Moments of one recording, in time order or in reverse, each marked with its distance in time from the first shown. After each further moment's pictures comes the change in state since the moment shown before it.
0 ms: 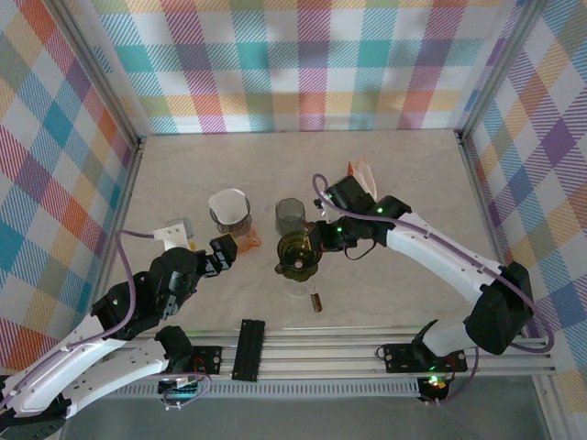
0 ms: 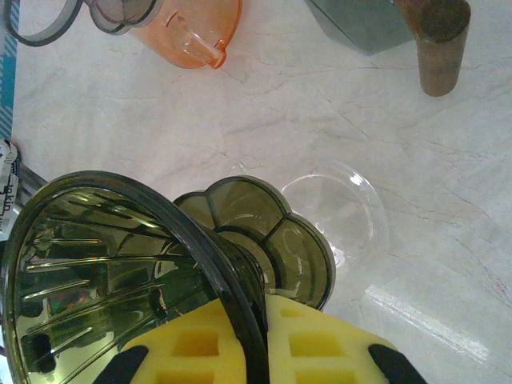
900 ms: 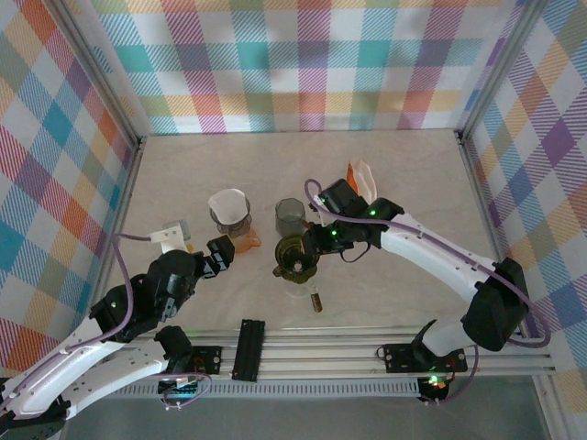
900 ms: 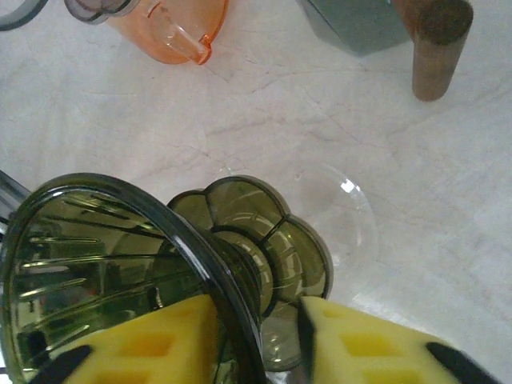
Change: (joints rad) left arm 0.000 -0.023 -0.015 -0.006 -0.018 -0.009; right arm 0.036 0.021 0.000 0.007 0.071 -0.013
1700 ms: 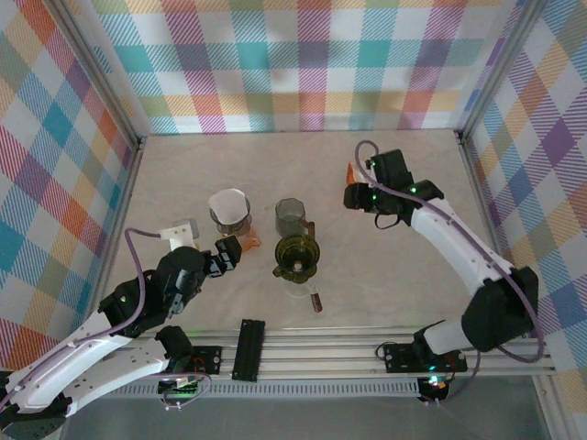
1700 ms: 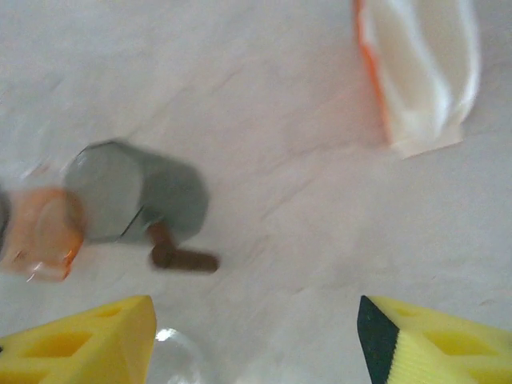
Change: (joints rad) left arm 0.000 0.058 -0.005 0.031 0.031 0.009; right arm -0.380 0.002 0.019 0.126 0.228 -0.087
